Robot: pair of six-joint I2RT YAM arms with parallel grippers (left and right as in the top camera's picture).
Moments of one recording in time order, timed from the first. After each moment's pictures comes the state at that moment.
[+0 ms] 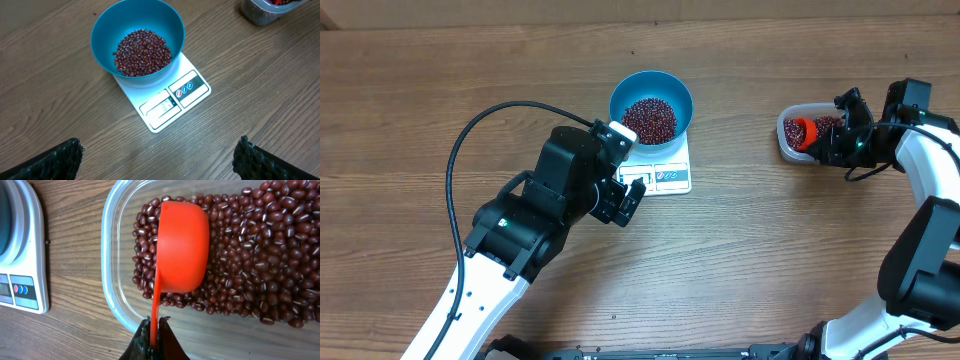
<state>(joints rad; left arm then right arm) -0.52 1.18 1.15 -0.76 0.00 0.06 -0.33 1.84 1.31 -0.81 -0.51 -0.27</state>
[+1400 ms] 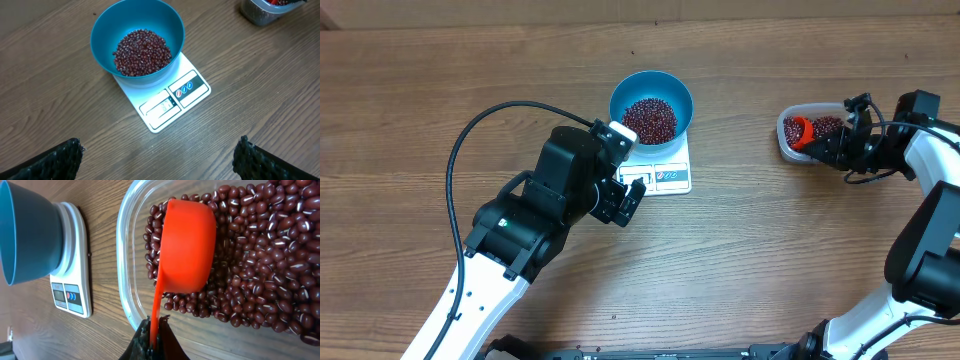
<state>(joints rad) -0.52 1.18 1.15 -0.76 0.00 0.06 -0.40 1.92 1.31 -0.81 -0.76 -0.24</state>
